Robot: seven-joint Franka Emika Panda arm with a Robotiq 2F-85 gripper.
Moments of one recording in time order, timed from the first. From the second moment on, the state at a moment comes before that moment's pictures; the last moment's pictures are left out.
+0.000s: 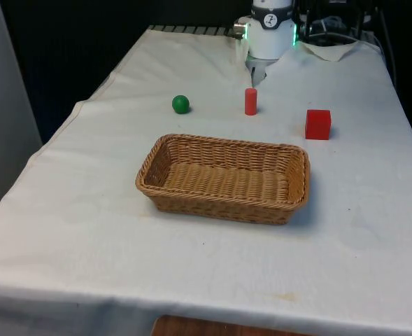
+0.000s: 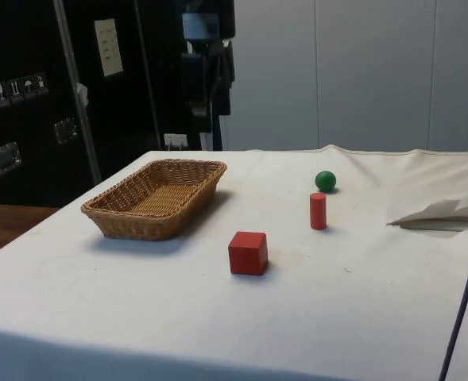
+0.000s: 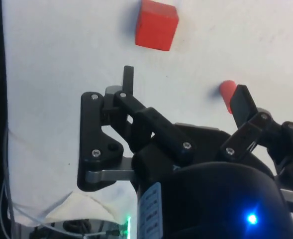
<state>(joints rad) 0.57 -0.12 -0.31 -2.35 -0.09 2.28 0.25</state>
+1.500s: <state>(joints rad) 0.56 0.13 -0.28 -2.52 -0.09 2.70 0.34</state>
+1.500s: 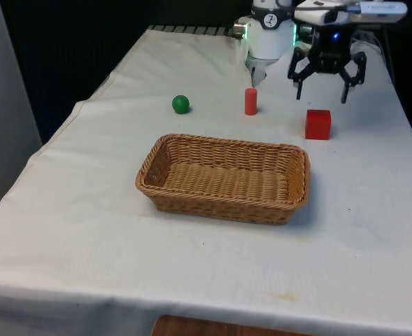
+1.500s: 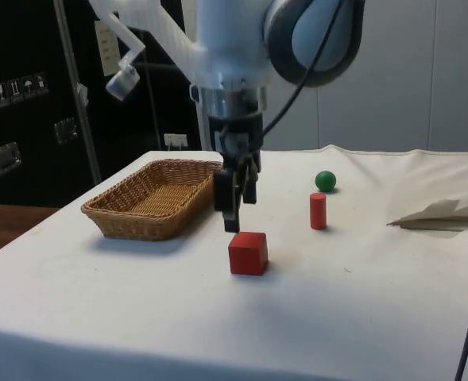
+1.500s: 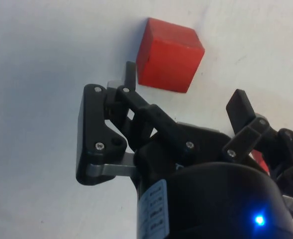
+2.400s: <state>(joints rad) 0.55 0.24 -0.29 -2.57 -0.09 2.87 0.34</state>
